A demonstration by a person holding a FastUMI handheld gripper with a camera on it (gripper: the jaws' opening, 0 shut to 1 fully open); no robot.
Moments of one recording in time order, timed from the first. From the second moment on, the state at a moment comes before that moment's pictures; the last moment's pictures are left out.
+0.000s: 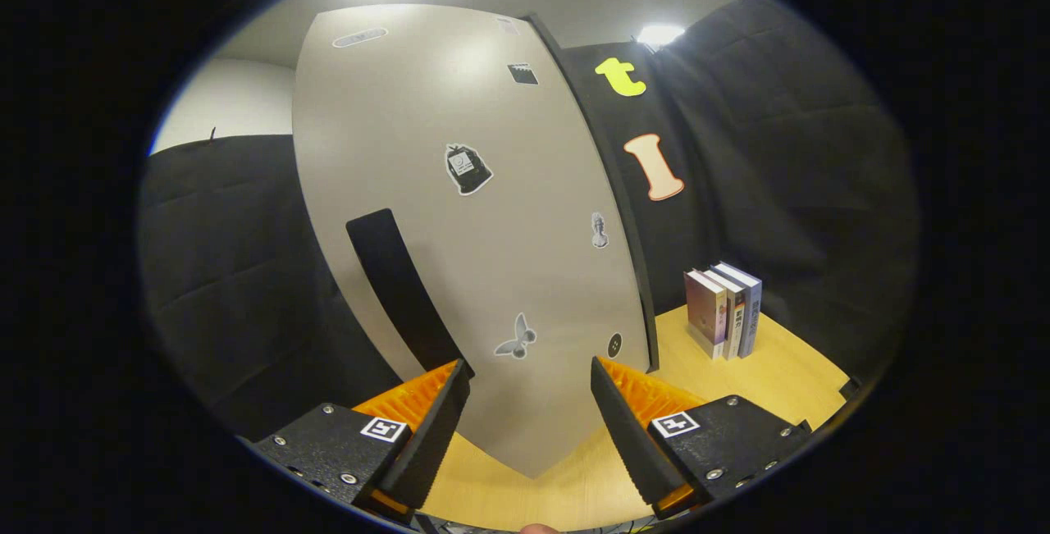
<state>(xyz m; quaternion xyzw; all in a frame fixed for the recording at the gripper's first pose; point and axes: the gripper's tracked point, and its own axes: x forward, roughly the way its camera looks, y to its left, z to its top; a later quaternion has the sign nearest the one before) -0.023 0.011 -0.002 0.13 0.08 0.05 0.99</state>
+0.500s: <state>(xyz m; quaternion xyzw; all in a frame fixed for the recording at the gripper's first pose) -0.017 0.037 0.022 0.05 0.03 0.06 1.00</state>
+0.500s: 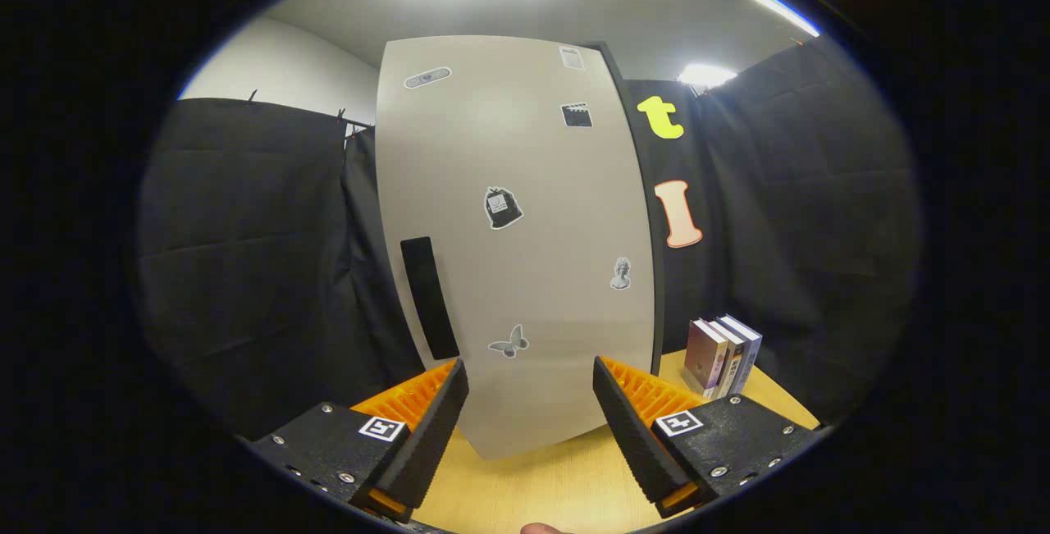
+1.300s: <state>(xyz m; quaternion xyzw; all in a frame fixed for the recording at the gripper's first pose) -0.008 0.033 0.025 0.05 0.02 0.03 1.00</state>
